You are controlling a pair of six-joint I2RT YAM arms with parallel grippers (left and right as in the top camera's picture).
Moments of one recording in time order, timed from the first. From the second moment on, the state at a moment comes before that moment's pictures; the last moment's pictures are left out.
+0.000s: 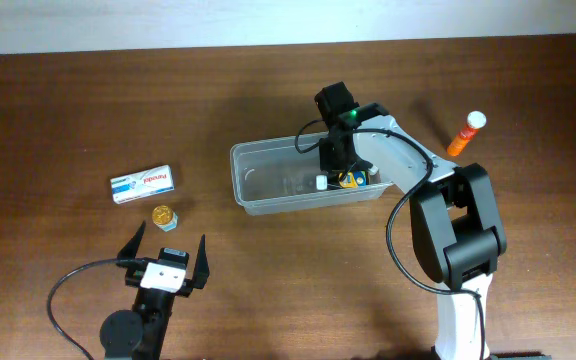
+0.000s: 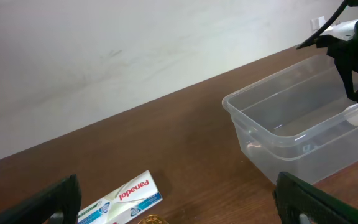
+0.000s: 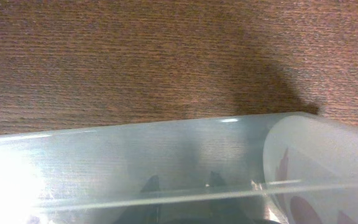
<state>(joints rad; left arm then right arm) -0.03 0.01 0.02 -0.07 0.14 0.31 0.37 2.17 1.62 -0.82 0.08 0.35</state>
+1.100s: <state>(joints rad) -0.03 0.01 0.02 -0.07 0.14 0.31 0.21 2.17 2.48 -1.53 0.05 0.28</state>
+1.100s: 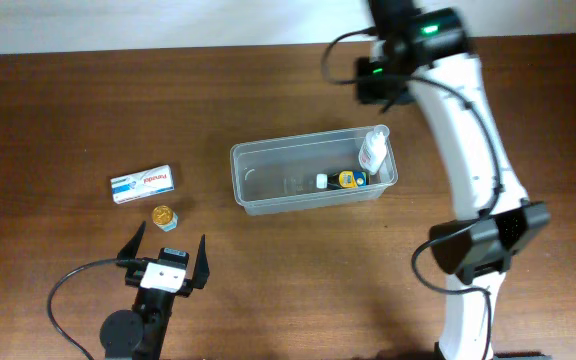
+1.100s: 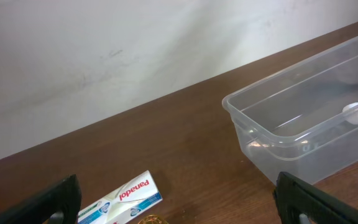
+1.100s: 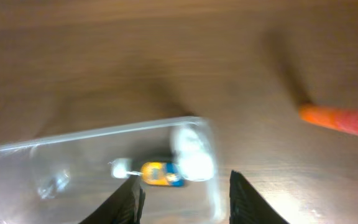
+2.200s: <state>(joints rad) -0.03 0.01 0.02 -0.07 0.14 0.31 -0.22 2.16 2.21 -1.40 -0.06 0.00</state>
